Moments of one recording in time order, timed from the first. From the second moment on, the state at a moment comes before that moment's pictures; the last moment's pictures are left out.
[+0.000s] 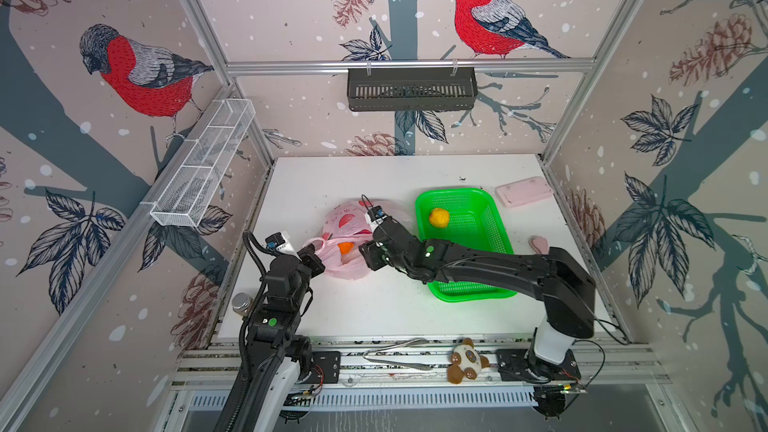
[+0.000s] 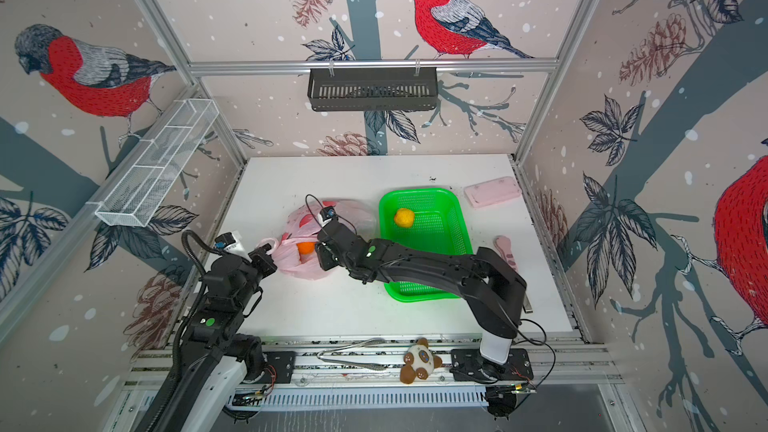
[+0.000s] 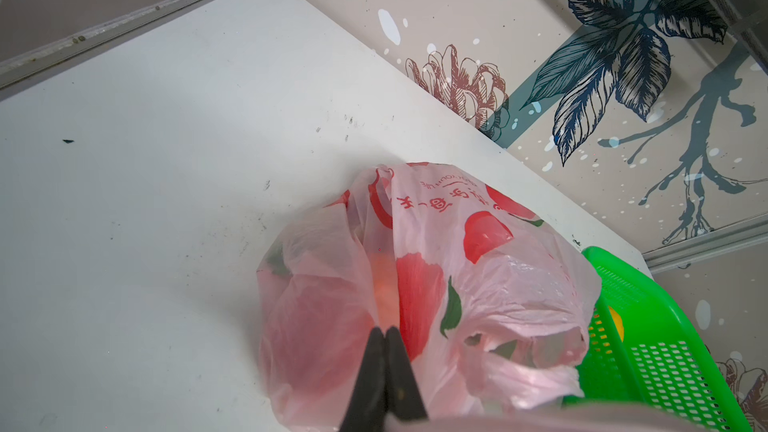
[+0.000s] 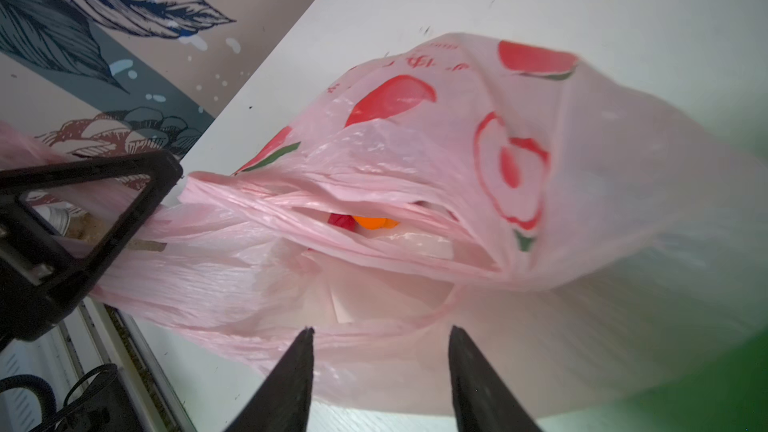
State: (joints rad) left arm -0.13 0.44 0.33 -0.27 -0.08 -0.63; right arm 1.14 1.82 1.35 -0.17 0.16 0.50
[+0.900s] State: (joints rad) left arm -0.13 0.25 0.28 -0.33 -0.10 -0.67; right arm 1.15 2.14 1.58 -0.18 0.13 0.66
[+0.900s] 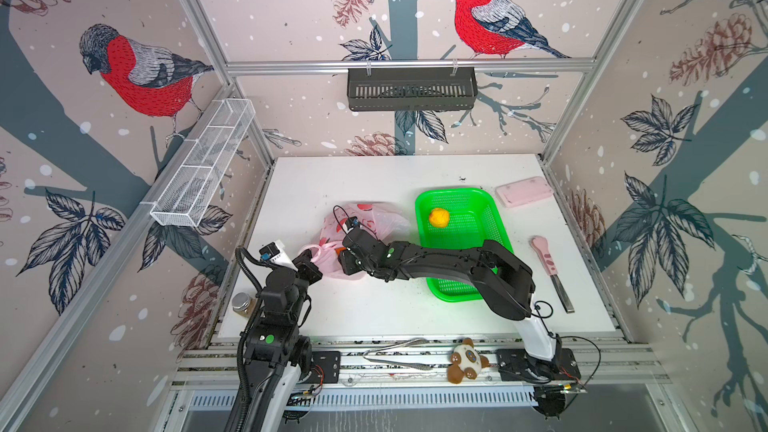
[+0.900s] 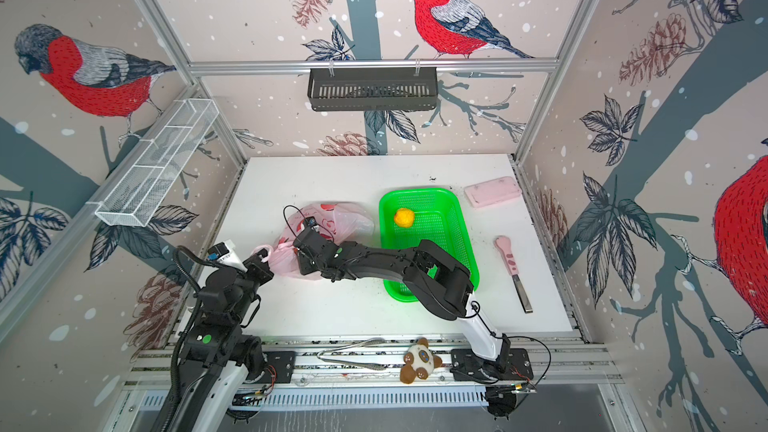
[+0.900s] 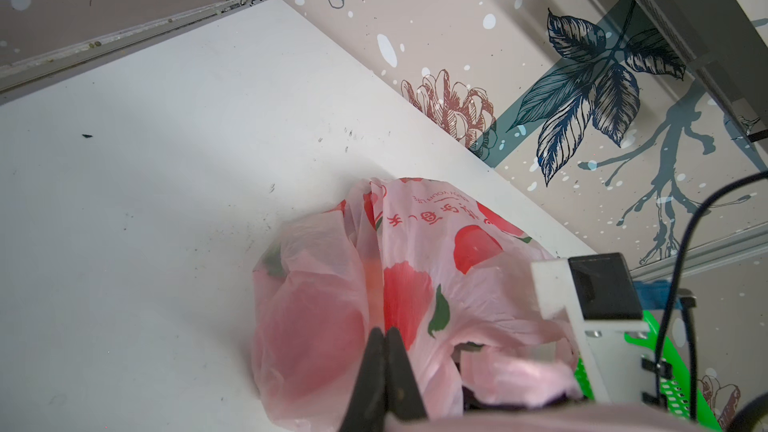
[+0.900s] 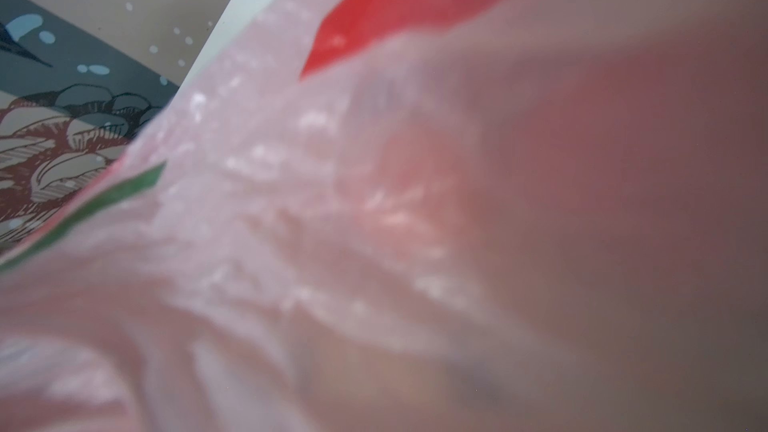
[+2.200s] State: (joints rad) left arm -0.13 0.23 0.24 -0.33 -0.07 -0.68; right arm 1.06 2.30 1.66 0.00 0.03 0.84
